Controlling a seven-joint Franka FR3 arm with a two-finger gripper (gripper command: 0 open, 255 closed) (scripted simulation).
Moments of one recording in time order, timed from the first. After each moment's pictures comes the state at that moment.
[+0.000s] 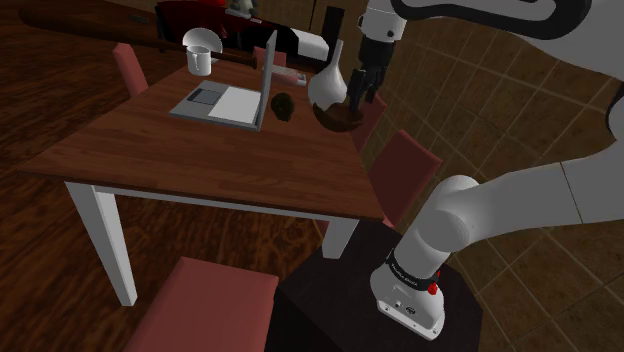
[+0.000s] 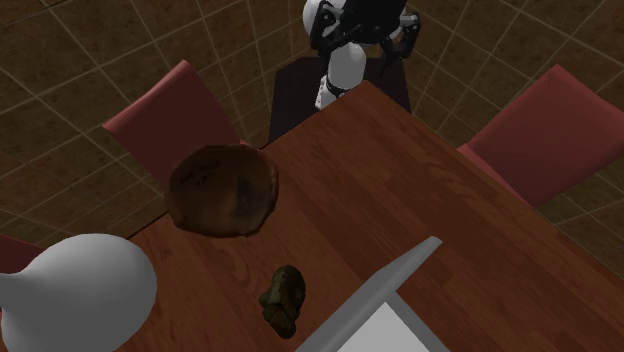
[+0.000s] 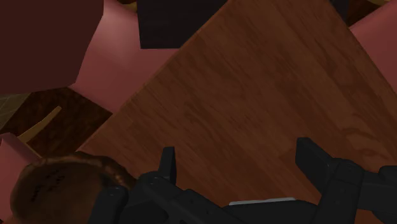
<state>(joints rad) -0.02 -0.74 0.02 -2.29 -0.12 1.53 -0.05</state>
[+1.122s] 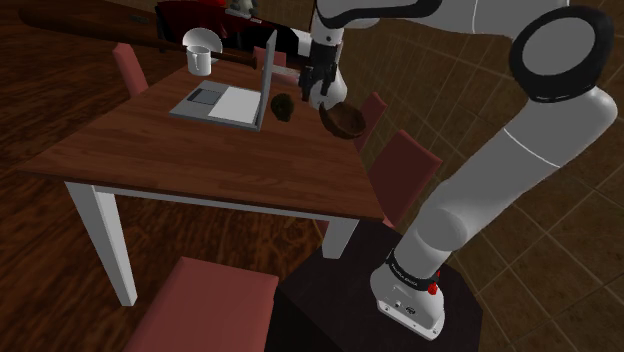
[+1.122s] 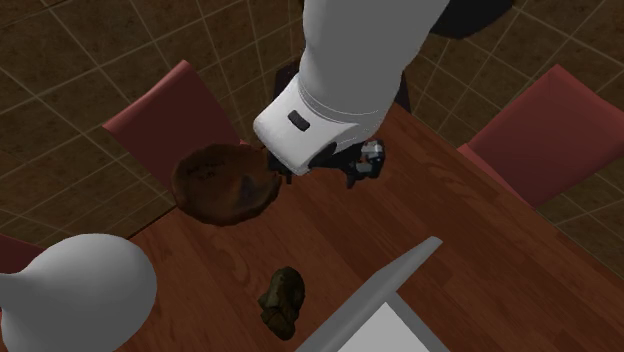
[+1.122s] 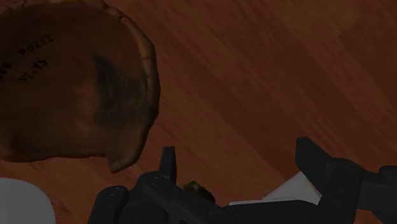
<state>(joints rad) -0.05 -0.21 -0.06 -1.99 -0.11 1.79 -0.08</state>
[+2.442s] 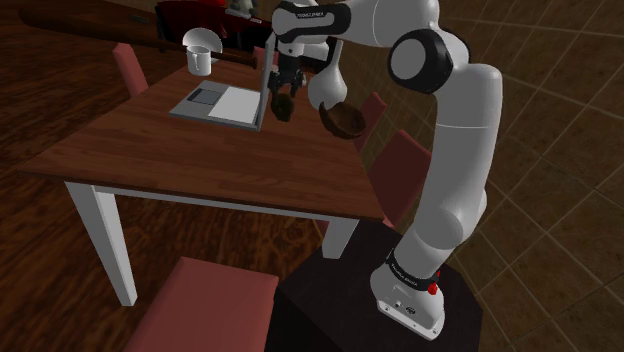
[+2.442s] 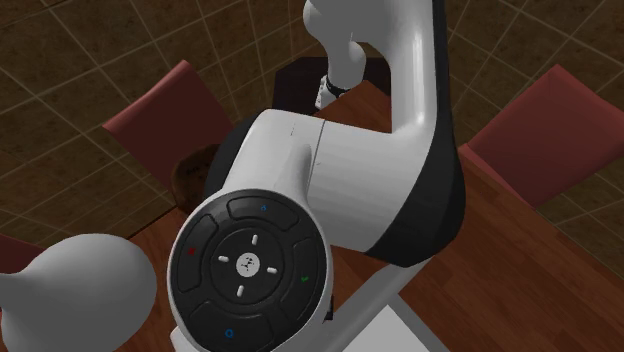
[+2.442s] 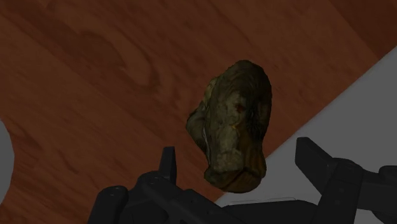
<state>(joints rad) -0.11 0.39 -0.10 -1.42 -0.03 1.84 -0.13</state>
